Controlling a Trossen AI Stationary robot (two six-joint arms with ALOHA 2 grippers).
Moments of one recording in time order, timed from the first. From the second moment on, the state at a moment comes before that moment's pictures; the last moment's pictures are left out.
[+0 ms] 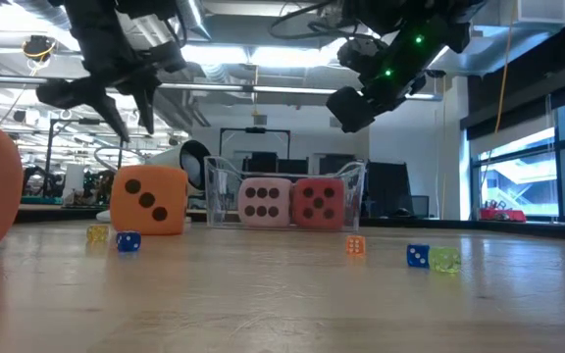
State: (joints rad) left arm 0.21 1.05 0.86 -0.86 -0.08 -1.46; right arm -0.01 1.57 0.99 -0.27 1.05 0.20
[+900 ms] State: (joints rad) left arm 0.07 1.04 0.64 -0.56 -0.12 -1.73; right arm -0.01 1.57 0.99 -0.28 0.95 0.20
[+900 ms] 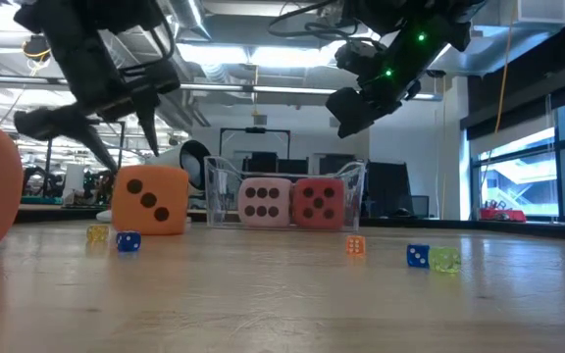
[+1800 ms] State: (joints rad) left arm 0.07 1.18 0.59 -0.43 -0.24 -1.67; right arm -0.01 1.57 0.99 -0.29 0.95 0.21
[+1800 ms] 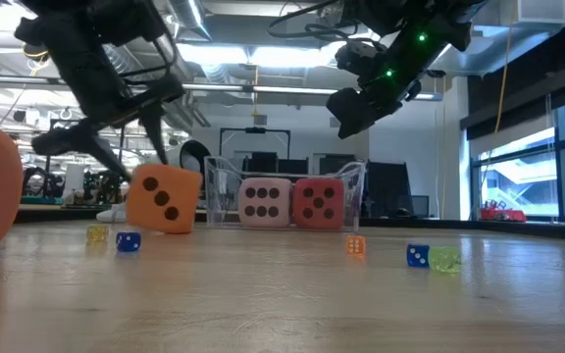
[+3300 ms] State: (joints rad) left arm -0.07 1.12 0.59 0.19 -0.49 -1.16; right arm 0.01 1.48 0.99 -0.38 1.05 0.33
